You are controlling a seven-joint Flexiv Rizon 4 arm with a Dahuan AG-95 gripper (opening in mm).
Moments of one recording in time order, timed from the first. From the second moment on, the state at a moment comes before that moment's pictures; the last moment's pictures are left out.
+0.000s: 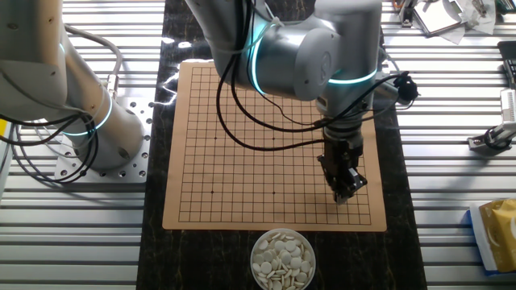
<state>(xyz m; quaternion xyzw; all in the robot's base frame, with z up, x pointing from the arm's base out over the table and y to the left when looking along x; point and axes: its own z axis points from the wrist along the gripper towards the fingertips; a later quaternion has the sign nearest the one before) 0.535 -0.148 0.022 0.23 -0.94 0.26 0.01</state>
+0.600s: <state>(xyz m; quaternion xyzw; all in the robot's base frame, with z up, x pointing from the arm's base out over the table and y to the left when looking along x) 0.535 -0.150 0.019 0.23 -0.94 0.26 0.01</state>
